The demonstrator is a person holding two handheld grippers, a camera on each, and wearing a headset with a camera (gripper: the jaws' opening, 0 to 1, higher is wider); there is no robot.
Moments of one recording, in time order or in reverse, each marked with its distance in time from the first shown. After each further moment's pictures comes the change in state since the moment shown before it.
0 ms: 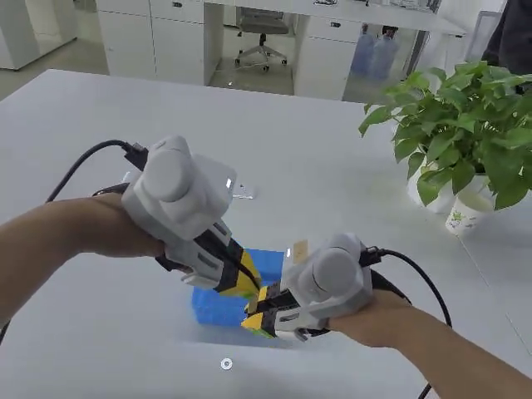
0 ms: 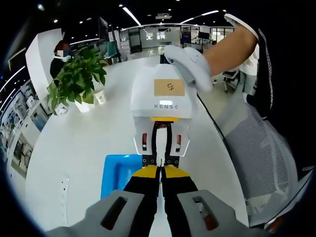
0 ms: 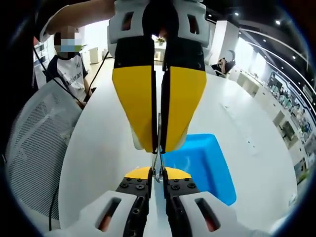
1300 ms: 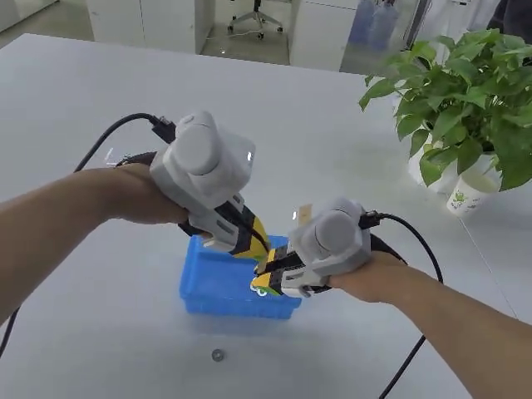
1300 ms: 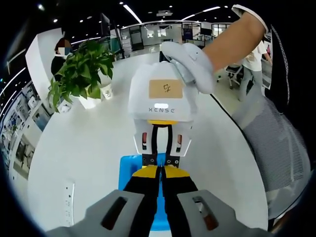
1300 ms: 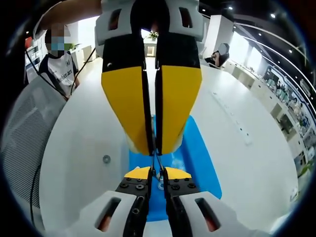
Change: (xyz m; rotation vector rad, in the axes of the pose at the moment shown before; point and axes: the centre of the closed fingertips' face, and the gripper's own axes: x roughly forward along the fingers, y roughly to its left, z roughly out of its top) left arm 0.037 0.055 -0.017 0.014 0.026 0.024; right arm 0.015 -0.055 -0.040 0.033 0.039 -0.025
